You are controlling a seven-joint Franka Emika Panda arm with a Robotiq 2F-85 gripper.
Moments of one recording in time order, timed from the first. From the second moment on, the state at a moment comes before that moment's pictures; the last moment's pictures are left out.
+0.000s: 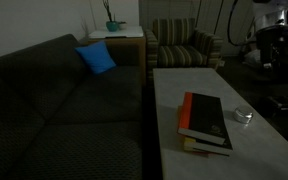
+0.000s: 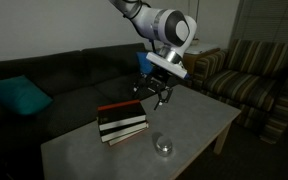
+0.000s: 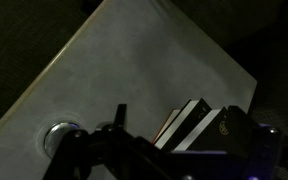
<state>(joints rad) -0.14 1.30 0.06 -0.82 0.02 1.51 -0.60</state>
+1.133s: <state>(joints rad) -0.12 1.42 0.03 -0.77 0.02 1.75 -0.35</state>
